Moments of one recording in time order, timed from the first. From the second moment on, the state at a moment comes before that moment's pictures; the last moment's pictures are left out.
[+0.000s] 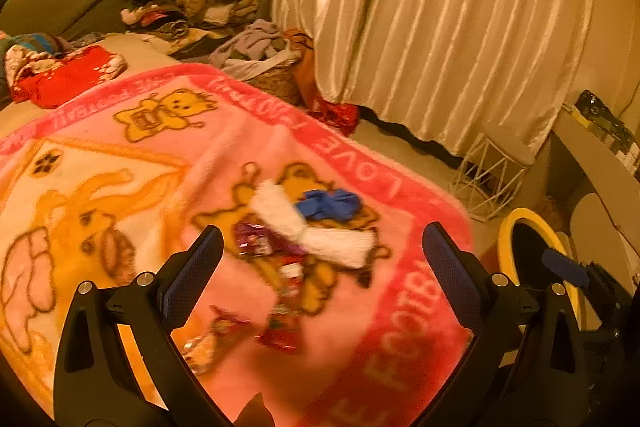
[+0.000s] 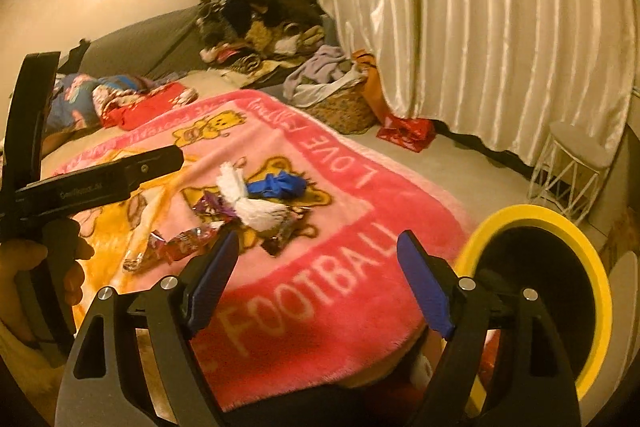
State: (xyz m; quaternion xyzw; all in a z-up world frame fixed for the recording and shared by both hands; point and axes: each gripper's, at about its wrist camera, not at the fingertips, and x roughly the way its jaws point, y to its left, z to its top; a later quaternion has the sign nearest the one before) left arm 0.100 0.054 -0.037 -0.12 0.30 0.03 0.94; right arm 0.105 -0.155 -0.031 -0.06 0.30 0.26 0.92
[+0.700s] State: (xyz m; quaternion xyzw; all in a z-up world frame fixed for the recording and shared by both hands) left arm 0.065 0.125 -0.081 -0.14 0.36 0.08 0.92; right arm 0.143 -0.061 -0.061 -0.16 0.33 0.31 0.88
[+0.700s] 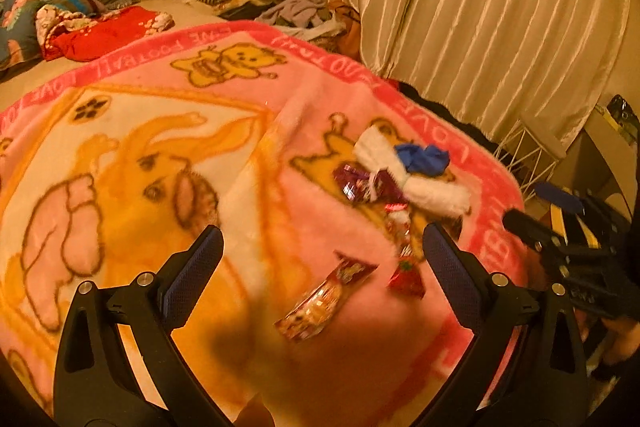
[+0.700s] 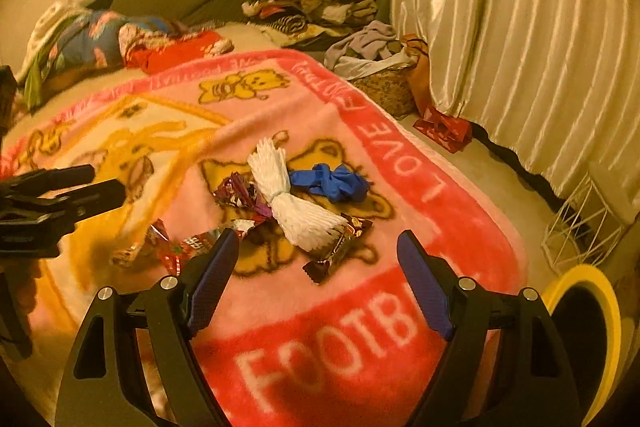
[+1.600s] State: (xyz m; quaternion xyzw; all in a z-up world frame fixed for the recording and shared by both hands) left arm 0.070 0.116 -0.144 -0.13 0.46 0.03 0.88; right arm 0.166 -0.012 -0.110 -0.26 0.35 0.32 0.84
